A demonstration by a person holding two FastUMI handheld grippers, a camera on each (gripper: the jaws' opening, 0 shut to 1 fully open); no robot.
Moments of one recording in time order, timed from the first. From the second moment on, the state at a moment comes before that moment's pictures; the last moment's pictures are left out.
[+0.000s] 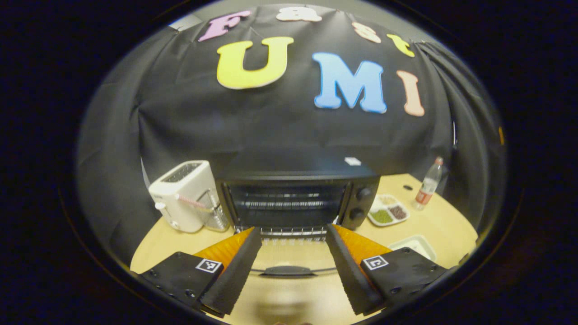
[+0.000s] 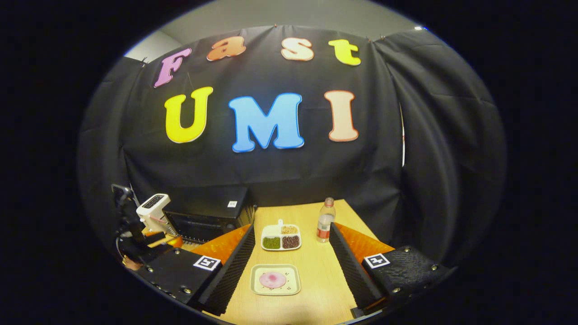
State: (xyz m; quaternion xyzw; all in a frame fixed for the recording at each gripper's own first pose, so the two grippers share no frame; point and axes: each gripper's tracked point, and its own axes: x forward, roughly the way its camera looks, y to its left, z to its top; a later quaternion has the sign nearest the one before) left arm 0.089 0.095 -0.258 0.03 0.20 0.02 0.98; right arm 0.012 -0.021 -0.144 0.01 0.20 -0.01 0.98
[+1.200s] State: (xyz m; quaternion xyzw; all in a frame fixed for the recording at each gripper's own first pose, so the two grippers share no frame) left arm -0.008 0.116 -0.029 0.01 0.00 0.08 1.00; right arm 0.064 -0.059 -0.429 -0.02 0.62 -0.02 0.79
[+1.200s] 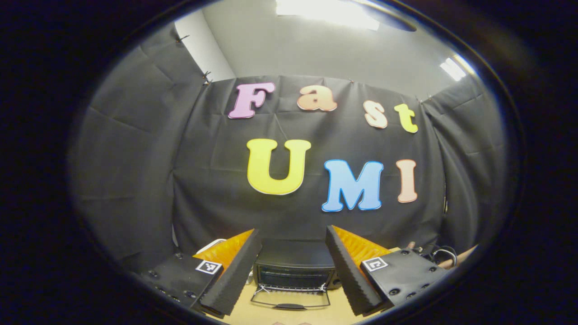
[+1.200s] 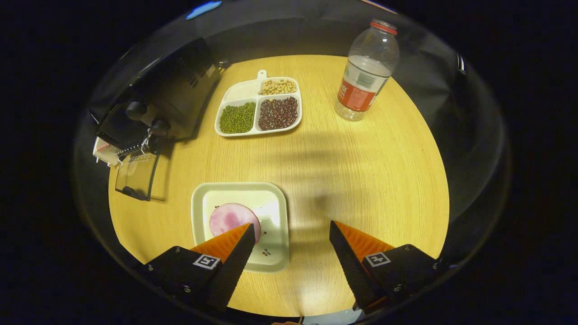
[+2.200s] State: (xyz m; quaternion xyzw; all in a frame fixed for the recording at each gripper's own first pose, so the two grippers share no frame) left arm -0.014 0.087 -0.041 0.03 0.03 0.10 0.99; right arm 0.059 -0.057 -0.461 0.08 0.65 0.05 0.75
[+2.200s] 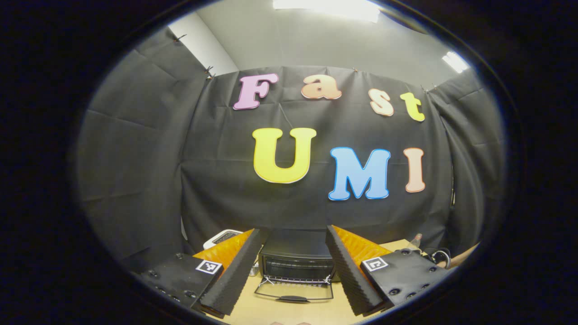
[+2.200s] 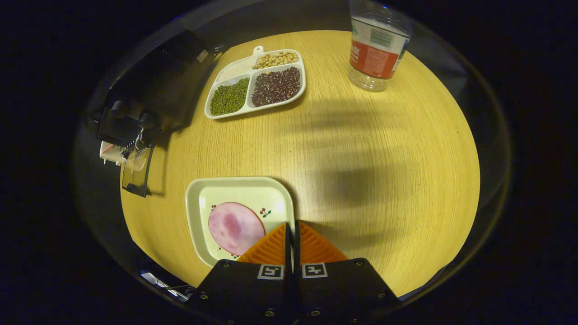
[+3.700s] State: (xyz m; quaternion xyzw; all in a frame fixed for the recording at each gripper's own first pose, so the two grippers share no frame) left arm 0.029 0.142 -0.037 0.04 0.03 0.00 1.00; right arm 0.012 0.110 -0.363 0.50 0.45 0.00 0.74
